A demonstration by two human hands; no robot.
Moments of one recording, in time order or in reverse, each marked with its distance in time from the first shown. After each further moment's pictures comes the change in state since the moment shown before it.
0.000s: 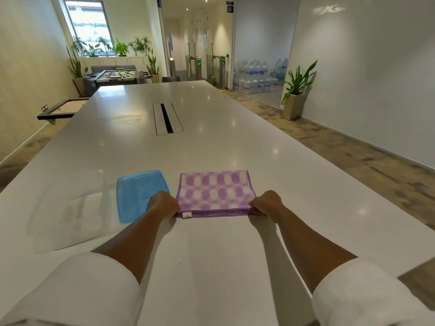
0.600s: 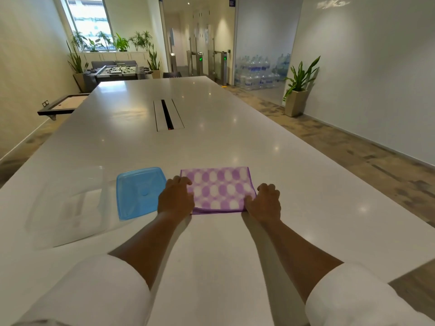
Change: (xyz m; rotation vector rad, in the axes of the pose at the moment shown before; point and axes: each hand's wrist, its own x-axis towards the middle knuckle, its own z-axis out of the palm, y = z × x) left_hand -0.008 0.015 0.030 0.164 0.358 0.435; right_hand -0.016 0.007 0.022 -0.445 0.313 -0.305
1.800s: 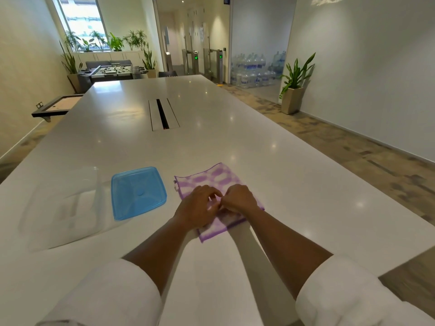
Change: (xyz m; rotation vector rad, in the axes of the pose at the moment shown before) left_hand -0.015 0.035 0.033 -0.253 -0.200 0.345; right_hand 0.000 -0.040 0.005 0.038 -0.329 -0.158
